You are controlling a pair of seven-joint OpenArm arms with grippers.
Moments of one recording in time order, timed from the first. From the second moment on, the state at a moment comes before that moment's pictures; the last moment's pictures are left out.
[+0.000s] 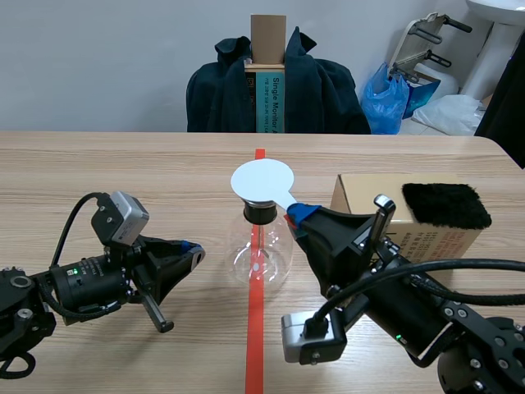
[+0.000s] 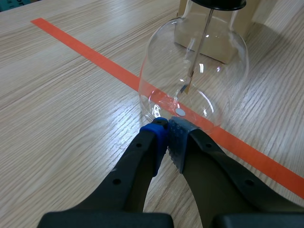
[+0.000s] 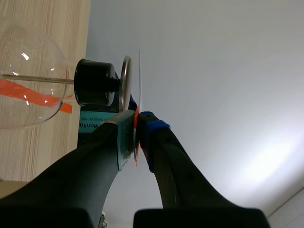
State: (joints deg) left arm -2.5 -20.5 16.9 56.6 4.9 -40.5 -30.7; right arm -10.8 28.9 -32.7 82.8 -74.8 -36.0 16.0
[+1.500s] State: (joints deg) left arm -2.5 -20.5 16.9 56.6 4.9 -40.5 -30.7; right arm -10.8 28.9 -32.7 82.8 -74.6 -32.5 -9.0
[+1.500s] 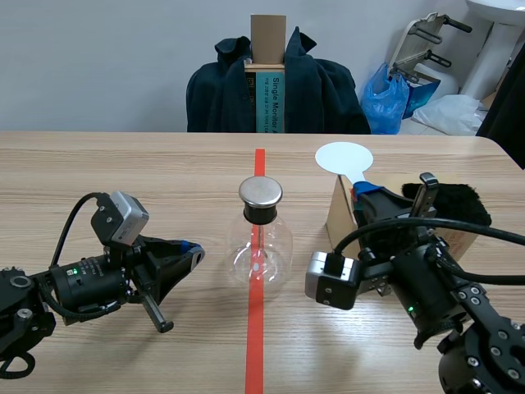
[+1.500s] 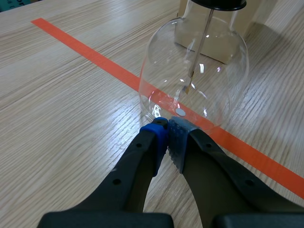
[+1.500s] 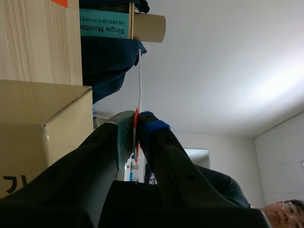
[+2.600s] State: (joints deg) left arm -2.5 -20.5 16.9 56.6 4.9 -40.5 -30.7; right arm -10.8 28.9 -32.7 82.8 -75.2 -34.3 16.2
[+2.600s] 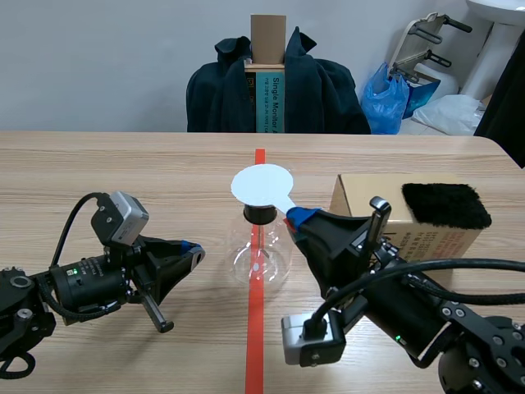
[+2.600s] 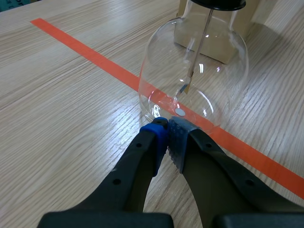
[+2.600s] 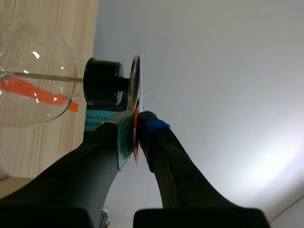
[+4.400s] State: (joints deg) left arm -2.5 -20.5 16.9 56.6 4.9 -40.3 -32.4; right arm -11.1 28.9 -26.4 87.4 -75.1 -37.7 -11.5
